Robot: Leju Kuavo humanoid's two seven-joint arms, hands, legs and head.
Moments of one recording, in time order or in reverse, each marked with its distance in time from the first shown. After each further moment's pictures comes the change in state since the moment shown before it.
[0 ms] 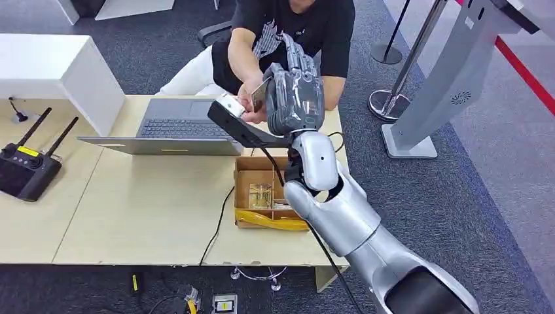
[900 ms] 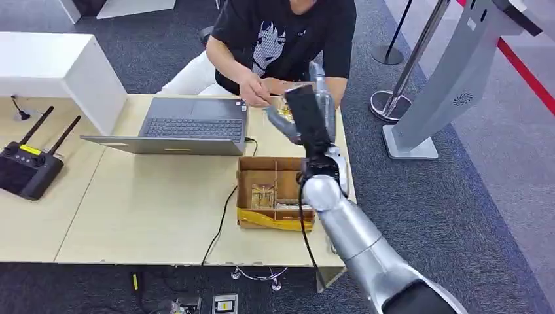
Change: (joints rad) left arm 0.087 0.002 0.068 0.011 0.134 -0.009 -0.203; right arm 0.149 -0.038 -0.197 0.022 -0.850 -0.238 -0.421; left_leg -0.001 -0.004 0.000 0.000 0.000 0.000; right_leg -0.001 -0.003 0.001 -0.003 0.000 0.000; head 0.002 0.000
